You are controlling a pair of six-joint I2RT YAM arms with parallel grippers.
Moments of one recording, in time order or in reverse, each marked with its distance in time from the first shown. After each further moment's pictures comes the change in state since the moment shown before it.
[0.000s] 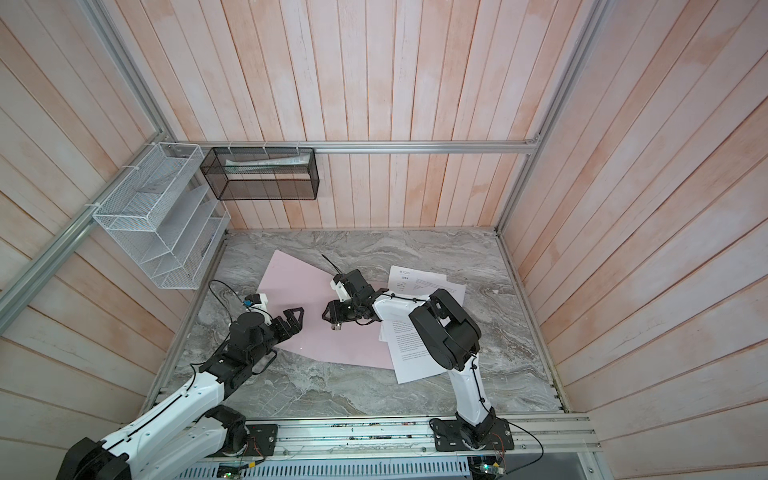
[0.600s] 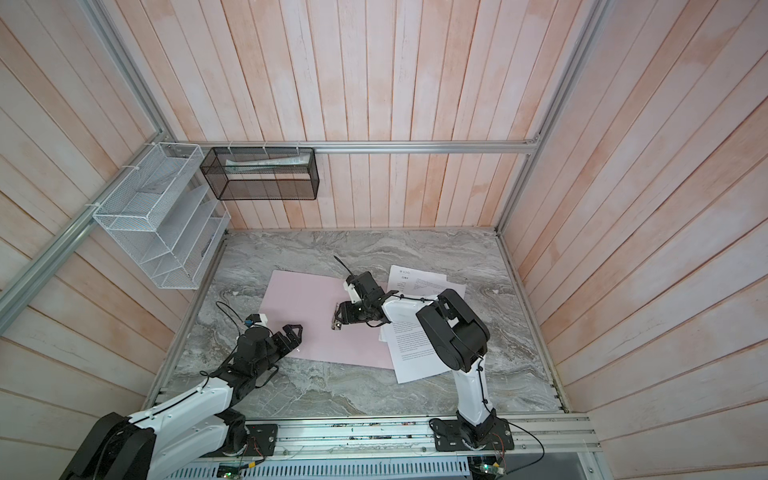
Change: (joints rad) left arm 0.018 0.107 -0.170 0.185 0.034 -0.147; right arm -0.052 -0.040 -0.088 0.007 0.046 -0.023
